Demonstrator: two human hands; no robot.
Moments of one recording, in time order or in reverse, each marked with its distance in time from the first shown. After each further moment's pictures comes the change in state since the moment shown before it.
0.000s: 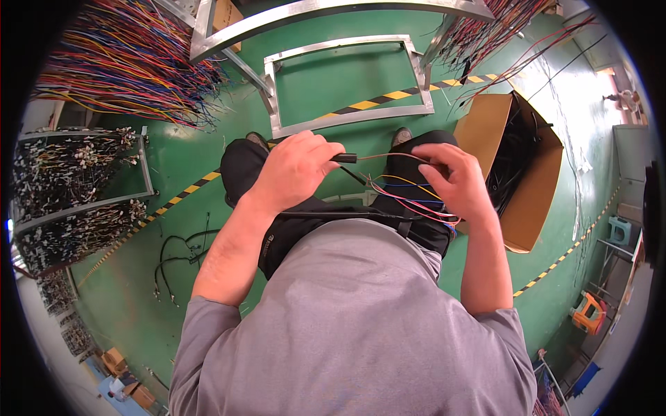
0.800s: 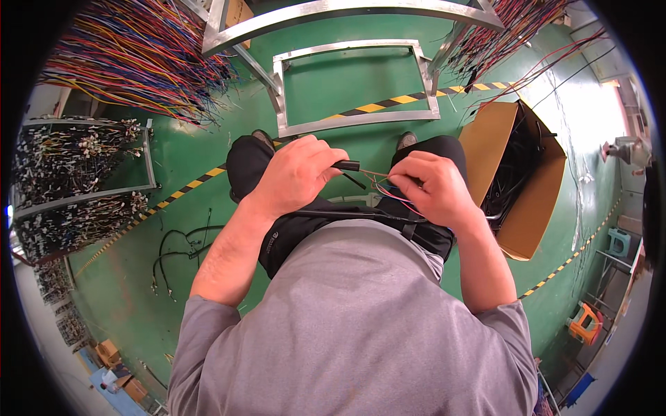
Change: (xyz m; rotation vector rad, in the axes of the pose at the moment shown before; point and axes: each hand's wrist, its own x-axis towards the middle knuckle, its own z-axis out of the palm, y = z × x) left_hand -0.011 0.005 -0.011 -0.055 0.014 -0.032; right_hand 0.015 -0.015 0.031 -0.032 -0.090 -0.340
